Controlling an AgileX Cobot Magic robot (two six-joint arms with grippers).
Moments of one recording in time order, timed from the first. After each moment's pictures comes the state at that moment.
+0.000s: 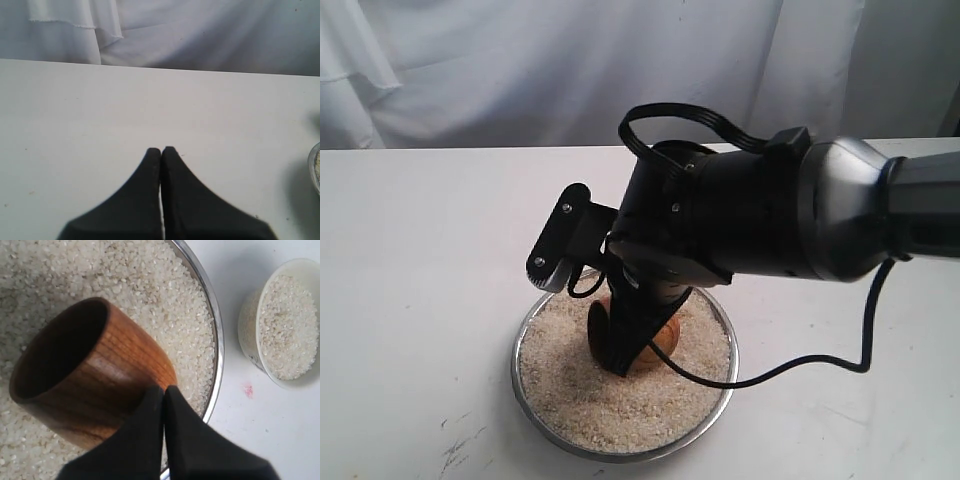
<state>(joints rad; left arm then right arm) 0.03 0.00 0.00 -0.01 0.33 -0.02 1.03 1.85 -1.26 -0.54 0.76 0.07</state>
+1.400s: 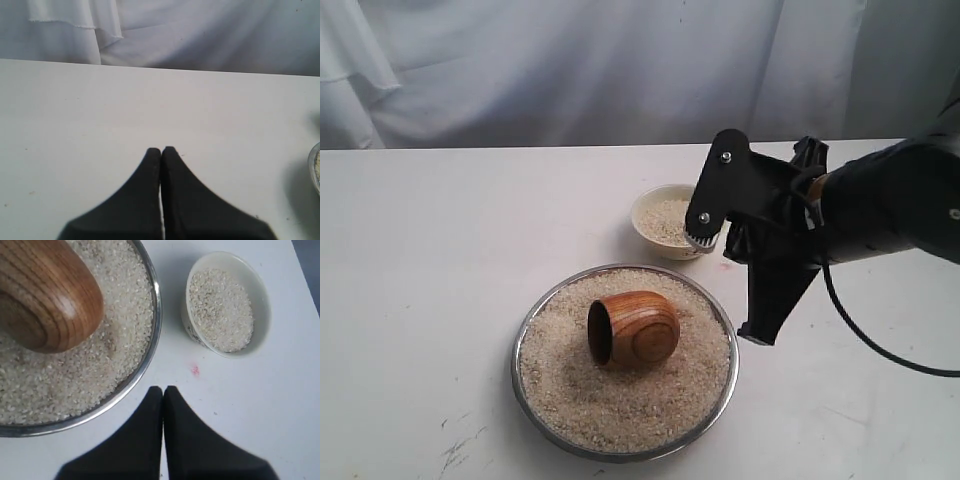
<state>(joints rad) 0.03 0.00 0.00 -0.01 0.33 -0.02 0.71 1.49 -0.91 -0.16 0.42 -0.56</state>
